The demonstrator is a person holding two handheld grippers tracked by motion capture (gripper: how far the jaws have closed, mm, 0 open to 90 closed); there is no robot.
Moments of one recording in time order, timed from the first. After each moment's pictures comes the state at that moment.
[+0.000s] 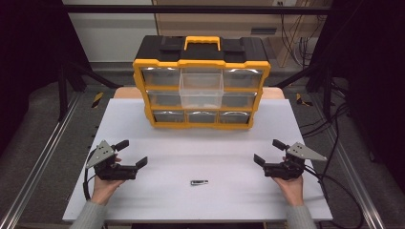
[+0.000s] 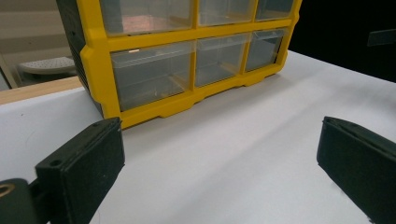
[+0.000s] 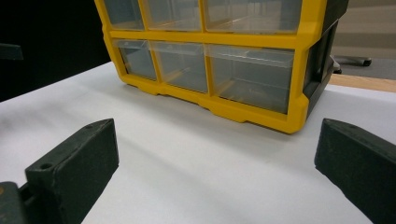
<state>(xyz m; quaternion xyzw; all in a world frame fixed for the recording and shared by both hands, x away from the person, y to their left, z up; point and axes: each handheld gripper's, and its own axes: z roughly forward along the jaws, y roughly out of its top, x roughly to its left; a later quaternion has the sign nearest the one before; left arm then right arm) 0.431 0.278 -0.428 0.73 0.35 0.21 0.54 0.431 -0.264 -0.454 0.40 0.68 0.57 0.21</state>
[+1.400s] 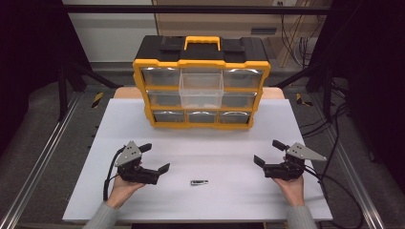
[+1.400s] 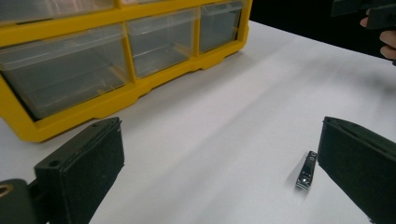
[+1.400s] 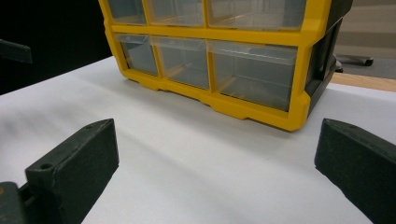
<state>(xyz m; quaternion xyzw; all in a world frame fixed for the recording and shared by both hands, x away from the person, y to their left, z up) 0.431 0.214 -0.425 0.79 0.31 0.16 0.51 0.430 -0.264 -0.454 0.40 0.69 0.57 0.20</state>
